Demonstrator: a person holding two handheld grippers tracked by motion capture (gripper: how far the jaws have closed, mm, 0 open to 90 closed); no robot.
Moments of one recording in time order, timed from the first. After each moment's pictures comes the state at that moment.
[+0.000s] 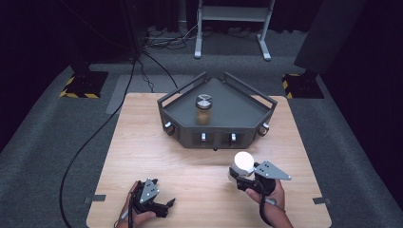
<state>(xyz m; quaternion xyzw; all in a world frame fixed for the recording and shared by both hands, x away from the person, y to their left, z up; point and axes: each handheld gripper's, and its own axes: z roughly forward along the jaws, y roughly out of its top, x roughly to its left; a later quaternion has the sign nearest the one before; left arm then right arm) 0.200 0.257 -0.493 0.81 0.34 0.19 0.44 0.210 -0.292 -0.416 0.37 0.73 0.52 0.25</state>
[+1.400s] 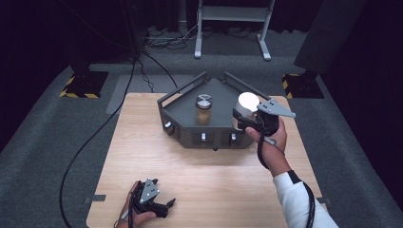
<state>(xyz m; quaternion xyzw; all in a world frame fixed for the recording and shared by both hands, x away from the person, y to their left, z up) 0.200 0.257 -0.493 0.81 0.34 0.19 0.44 0.303 -0.259 -0.306 0.39 0.69 0.52 0.32</state>
